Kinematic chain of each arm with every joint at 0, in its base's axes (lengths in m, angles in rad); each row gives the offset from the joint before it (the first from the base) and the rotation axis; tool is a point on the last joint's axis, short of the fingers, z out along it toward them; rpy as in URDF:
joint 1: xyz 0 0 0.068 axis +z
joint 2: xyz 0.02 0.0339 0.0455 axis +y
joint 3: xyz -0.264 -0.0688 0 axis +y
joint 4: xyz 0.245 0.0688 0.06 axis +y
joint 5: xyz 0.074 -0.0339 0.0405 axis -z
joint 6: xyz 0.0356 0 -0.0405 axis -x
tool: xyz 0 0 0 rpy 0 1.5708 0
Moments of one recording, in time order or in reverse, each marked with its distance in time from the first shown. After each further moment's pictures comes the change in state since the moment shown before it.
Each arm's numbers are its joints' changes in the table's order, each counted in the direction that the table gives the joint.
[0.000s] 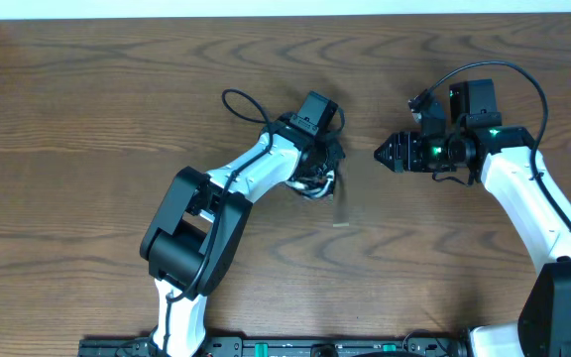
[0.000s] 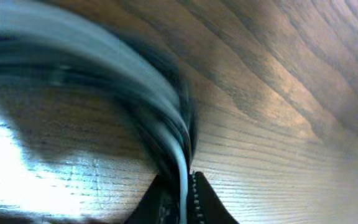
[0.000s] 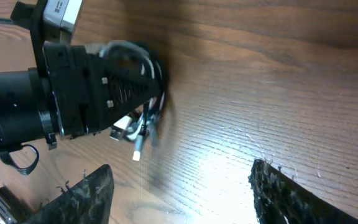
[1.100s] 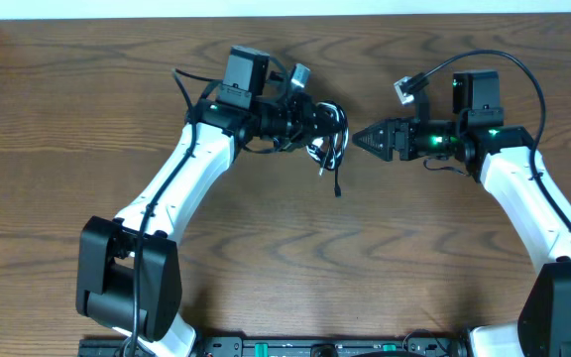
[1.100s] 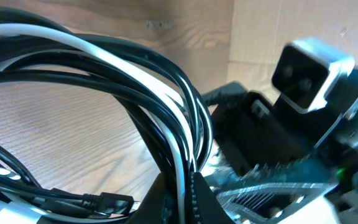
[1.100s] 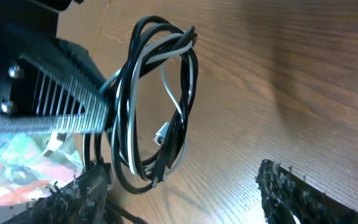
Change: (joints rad) left arm 0.225 -0.288 0.000 -0.005 0.710 -0.279; right arm 0.005 0.000 0.000 -0.210 -0.403 -0.019
